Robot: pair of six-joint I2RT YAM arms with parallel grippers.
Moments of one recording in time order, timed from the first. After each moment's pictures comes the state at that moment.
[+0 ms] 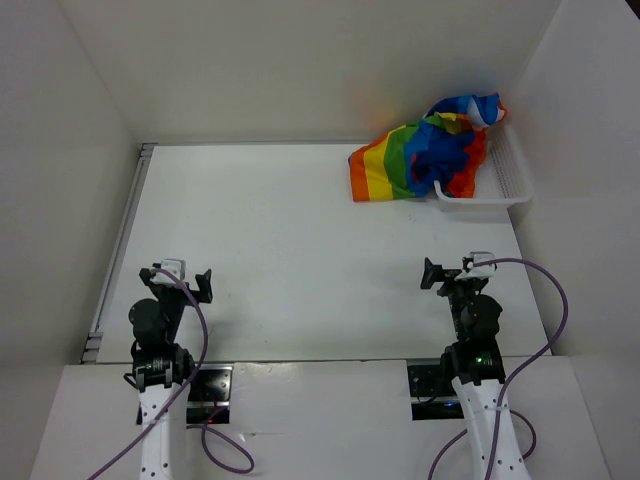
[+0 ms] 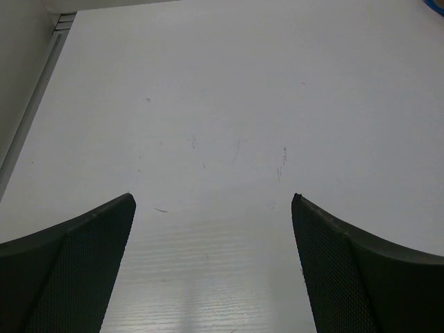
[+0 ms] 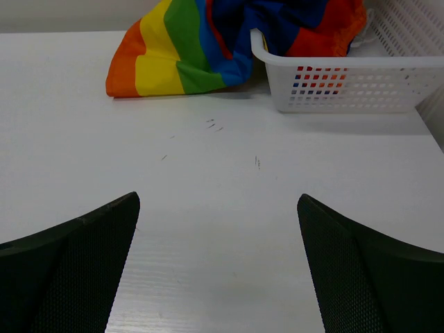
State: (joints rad) left arm 0.22 0.01 0.05 -0.12 0.27 0.07; right arm 0.04 0.01 0.05 -0.04 0.04 0.04
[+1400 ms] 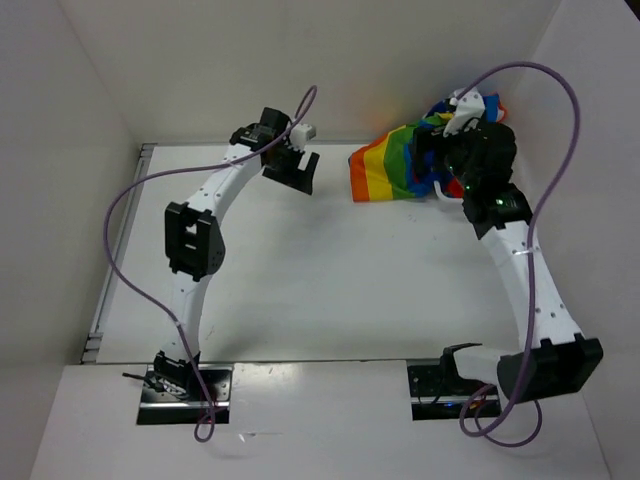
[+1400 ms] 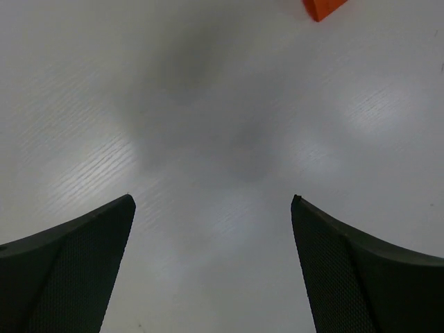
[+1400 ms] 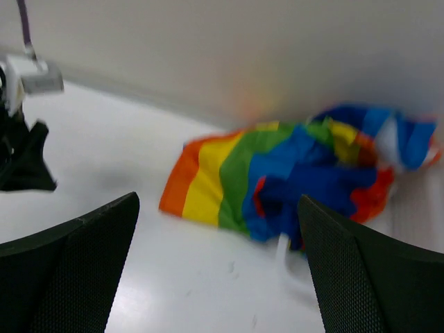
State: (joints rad) left arm -0.33 2.20 2.14 -0.92 0.26 0.07; right arm 0.12 1.19 1.36 -0.21 -0.16 -0.15
